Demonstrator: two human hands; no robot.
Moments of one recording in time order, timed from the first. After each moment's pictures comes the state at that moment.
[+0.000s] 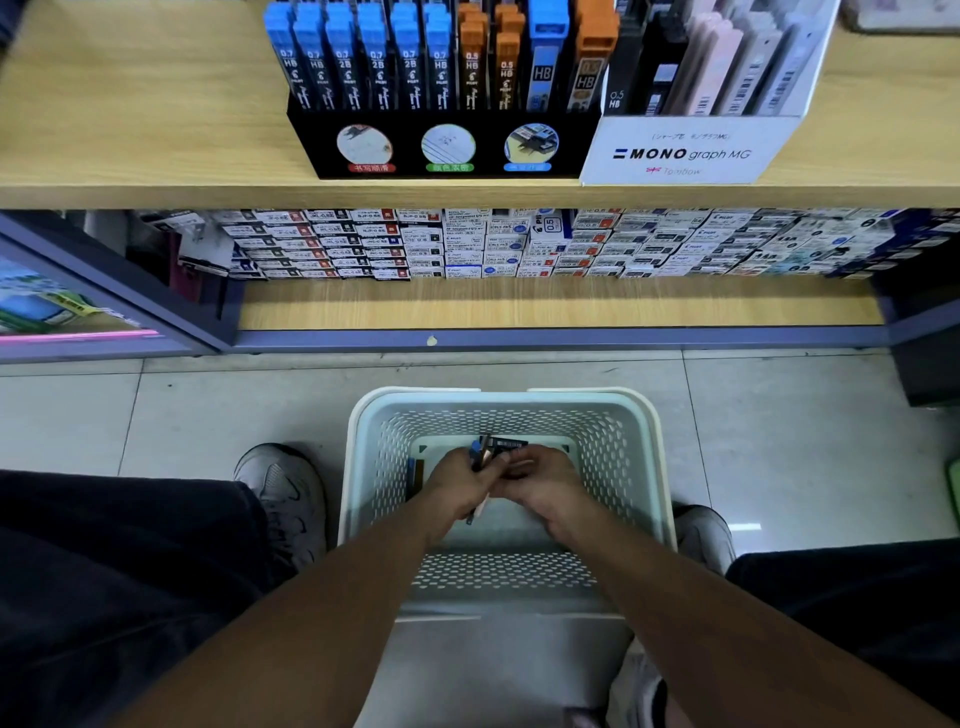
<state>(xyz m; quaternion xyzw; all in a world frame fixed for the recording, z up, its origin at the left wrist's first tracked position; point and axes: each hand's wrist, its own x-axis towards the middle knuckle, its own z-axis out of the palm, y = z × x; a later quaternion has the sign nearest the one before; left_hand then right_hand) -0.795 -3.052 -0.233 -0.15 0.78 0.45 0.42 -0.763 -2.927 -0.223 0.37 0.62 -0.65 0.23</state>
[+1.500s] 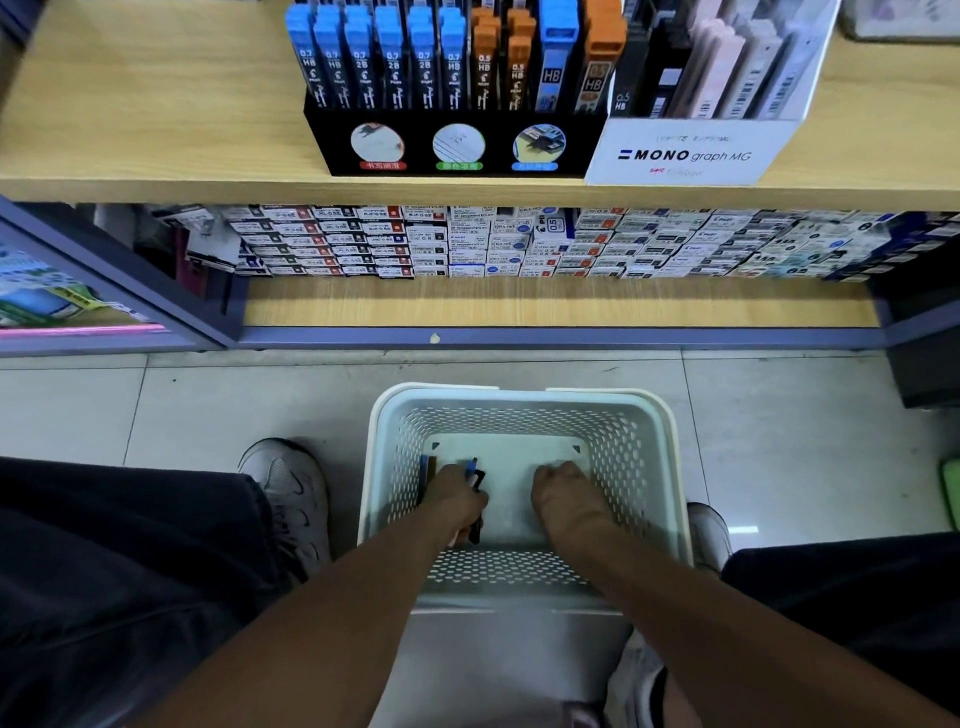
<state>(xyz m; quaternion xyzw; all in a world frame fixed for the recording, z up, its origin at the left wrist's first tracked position) -0.778 -3.060 -0.243 -0.17 0.80 0.35 0.45 -0.747 -2.910 -0.224 -0.02 0.93 0.04 0.37</state>
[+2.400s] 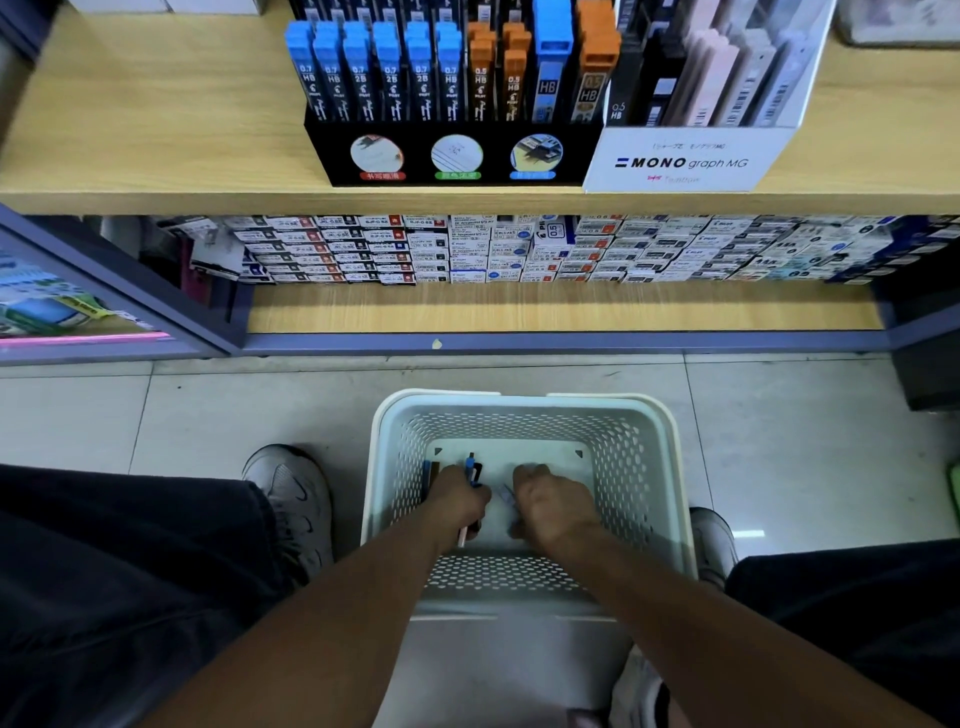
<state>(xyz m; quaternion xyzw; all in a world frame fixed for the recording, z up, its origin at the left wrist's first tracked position) -0.783 -3.057 -0.238 -0.25 0.73 0.44 0.45 -0.750 -2.921 -0.217 -0.02 0.94 -0.05 0.34</state>
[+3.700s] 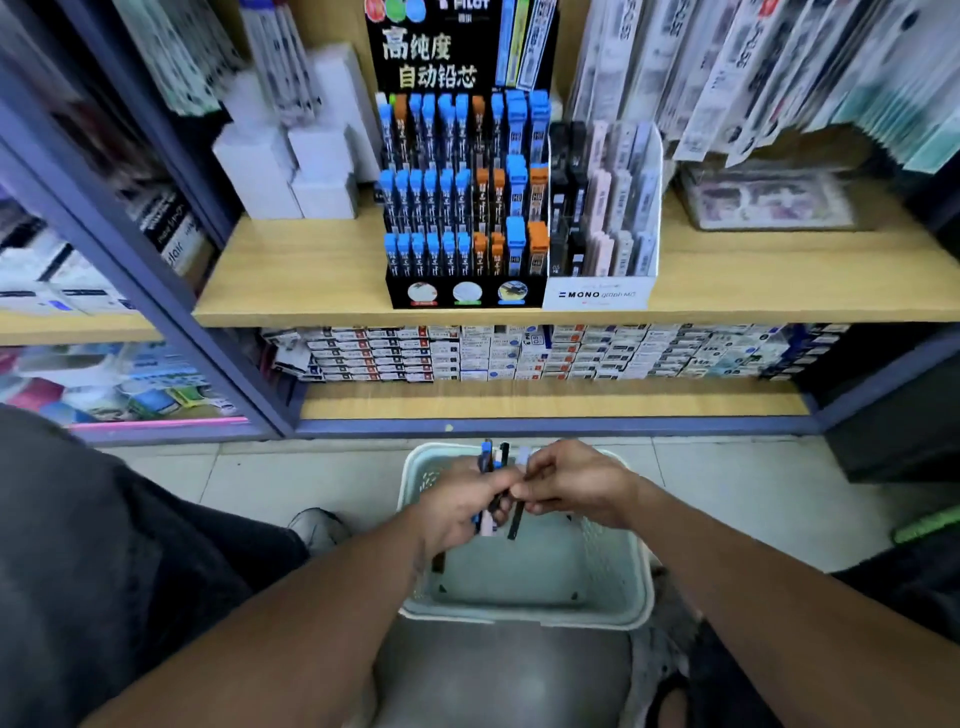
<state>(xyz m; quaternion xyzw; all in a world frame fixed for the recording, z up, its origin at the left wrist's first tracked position) -0.796 -3.048 -0.083 -0.16 0.61 0.68 0.37 -0.783 -2.880 -0.070 0.11 0.67 -0.65 0.33</state>
